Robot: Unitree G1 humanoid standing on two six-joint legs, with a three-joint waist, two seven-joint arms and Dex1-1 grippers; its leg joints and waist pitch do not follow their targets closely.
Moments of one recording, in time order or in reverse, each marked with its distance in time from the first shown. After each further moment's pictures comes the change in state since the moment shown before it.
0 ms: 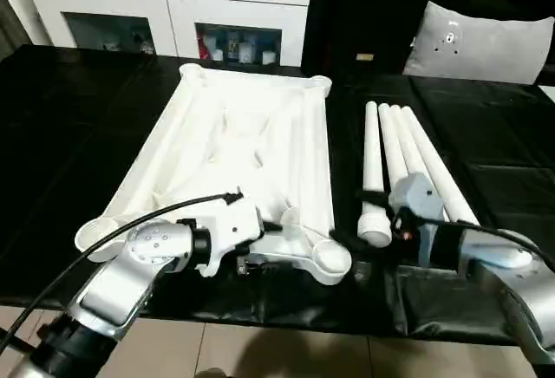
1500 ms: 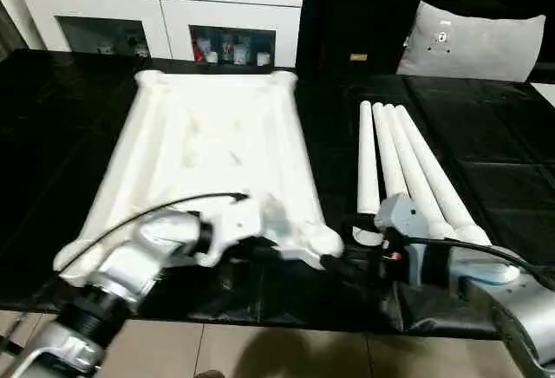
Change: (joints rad) left arm -0.134 -0.021 -0.023 0.321 0.081 -0.142 -0.063; right arm 0.021 0.008 0.059 -0.033 -0.007 0.039 -0.023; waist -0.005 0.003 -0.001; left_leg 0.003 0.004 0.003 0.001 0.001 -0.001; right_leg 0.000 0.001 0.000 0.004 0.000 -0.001
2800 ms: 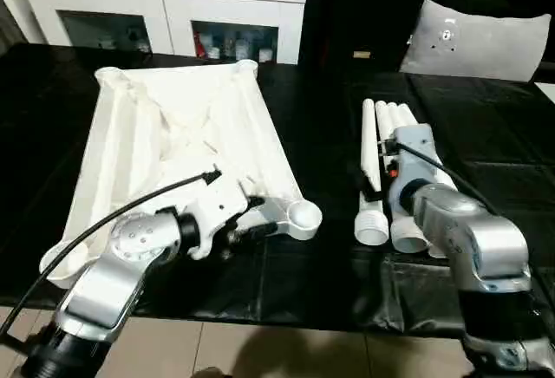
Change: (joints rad) left arm 0.210 -0.019 0.169 -0.491 -0.049 0.310 0.273; right arm -0.375 0.362 -0.212 0.319 -0.132 0.419 -0.657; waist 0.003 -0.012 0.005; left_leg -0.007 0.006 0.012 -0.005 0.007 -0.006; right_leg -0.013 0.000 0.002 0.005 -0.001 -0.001
